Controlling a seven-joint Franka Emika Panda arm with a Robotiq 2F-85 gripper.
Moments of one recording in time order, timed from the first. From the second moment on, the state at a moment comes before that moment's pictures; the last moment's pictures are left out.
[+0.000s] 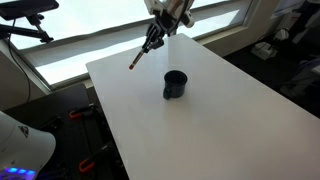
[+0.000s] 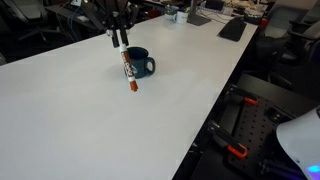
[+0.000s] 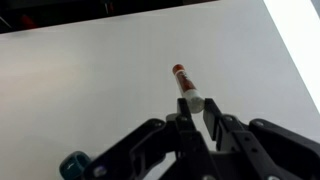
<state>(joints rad) 0.05 0.42 0.04 -1.83 0.32 1.72 0.20</state>
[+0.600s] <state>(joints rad) 0.09 0.62 0.03 -1.75 0.10 1.73 0.20</state>
